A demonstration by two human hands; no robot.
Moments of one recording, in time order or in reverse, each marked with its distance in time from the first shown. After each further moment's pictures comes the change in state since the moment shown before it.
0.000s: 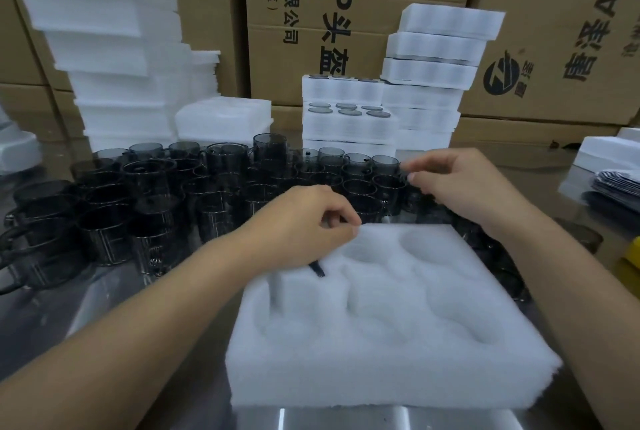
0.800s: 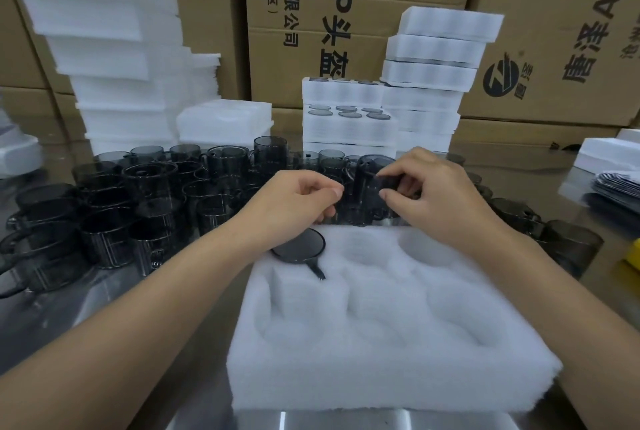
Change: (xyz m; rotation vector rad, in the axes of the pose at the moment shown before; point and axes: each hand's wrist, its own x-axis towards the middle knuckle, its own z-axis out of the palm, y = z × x) left_hand 0.008 -0.001 -0.008 -0.455 0.188 -0.232; right_hand -0.013 -0.007 0.024 -0.271 0.021 -0.388
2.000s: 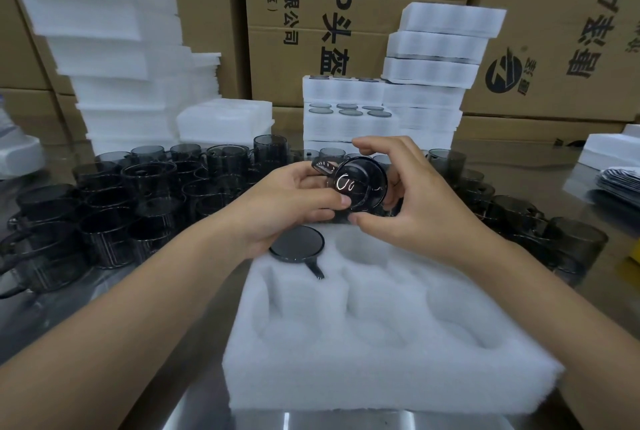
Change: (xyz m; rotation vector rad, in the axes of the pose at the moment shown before) left_hand 0.002 -0.003 -0.005 -0.418 -0.193 -0.059; right_hand -0.010 -0.024 0.007 0.246 -0.049 -0.132
